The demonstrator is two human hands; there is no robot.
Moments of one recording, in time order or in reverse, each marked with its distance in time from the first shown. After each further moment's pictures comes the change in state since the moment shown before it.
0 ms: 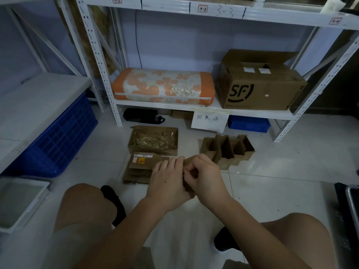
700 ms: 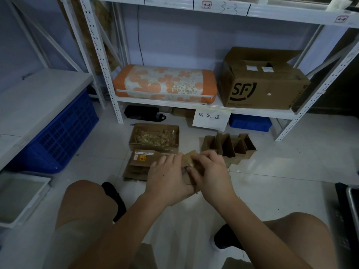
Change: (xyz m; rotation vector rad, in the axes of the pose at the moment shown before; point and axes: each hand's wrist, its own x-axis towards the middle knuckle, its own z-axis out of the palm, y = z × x) left_hand 0.002 0.003 -0.015 -0.040 -0.021 -0.104; right_hand -0.003 0.006 -0.005 -0.159 -0.056 0.131
